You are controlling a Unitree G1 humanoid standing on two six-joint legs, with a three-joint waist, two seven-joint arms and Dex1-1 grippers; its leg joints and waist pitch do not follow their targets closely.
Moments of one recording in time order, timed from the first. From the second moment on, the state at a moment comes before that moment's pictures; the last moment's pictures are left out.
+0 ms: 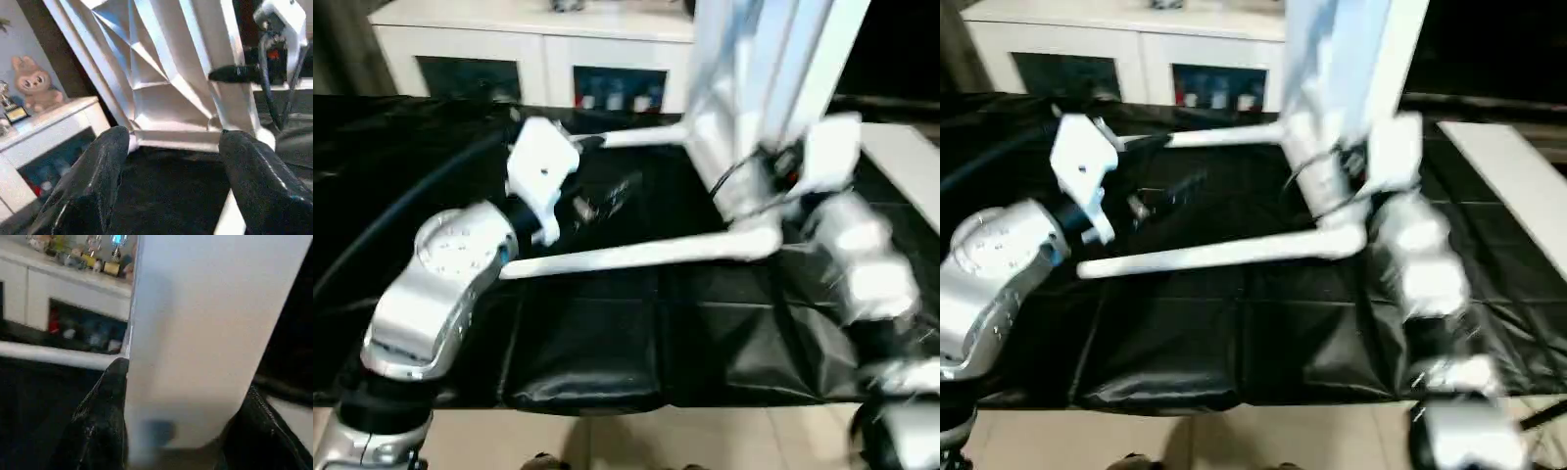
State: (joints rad) left arm -0.48 0.44 -0.12 -0.35 -0.24 0.45 -0.50; right arm -0.72 -0.43 -0.03 0.44 0.10 0.13 0.14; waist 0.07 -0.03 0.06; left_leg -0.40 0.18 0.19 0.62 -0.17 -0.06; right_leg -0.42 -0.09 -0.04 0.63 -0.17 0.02
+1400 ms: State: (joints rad) left arm -0.84 0.72 0.12 -0.08 0.22 0.21 -0.10; right arm -1.11 -0.74 0.11 0.55 -0.15 -0.09 0.39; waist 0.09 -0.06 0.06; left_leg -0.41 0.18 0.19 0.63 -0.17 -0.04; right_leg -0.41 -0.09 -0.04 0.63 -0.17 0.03
